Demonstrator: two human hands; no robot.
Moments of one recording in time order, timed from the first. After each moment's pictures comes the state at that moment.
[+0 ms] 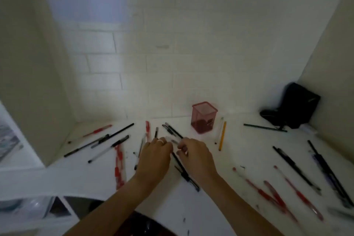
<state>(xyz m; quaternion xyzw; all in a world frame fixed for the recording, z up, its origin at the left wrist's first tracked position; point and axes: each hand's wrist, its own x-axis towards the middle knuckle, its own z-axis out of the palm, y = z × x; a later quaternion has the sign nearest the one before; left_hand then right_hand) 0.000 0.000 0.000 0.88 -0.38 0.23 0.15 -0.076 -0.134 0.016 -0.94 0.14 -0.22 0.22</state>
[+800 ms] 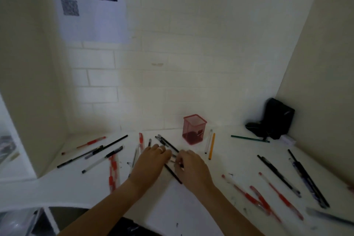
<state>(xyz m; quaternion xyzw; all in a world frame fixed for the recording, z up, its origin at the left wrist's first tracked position) 0.006 -0.001 0.012 0.82 -0.49 0.28 0.12 -0.100 -0.133 0.018 -0.95 0.13 -0.23 0.17</state>
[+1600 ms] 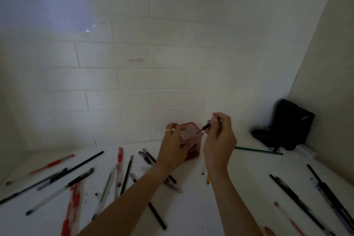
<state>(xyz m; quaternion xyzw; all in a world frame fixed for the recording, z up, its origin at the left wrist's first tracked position) 0.076 -0.169 0.016 0.79 -0.39 0.08 0.47 -0.019 -0.254 0.064 -0.67 0.22 -0.60 0.38</state>
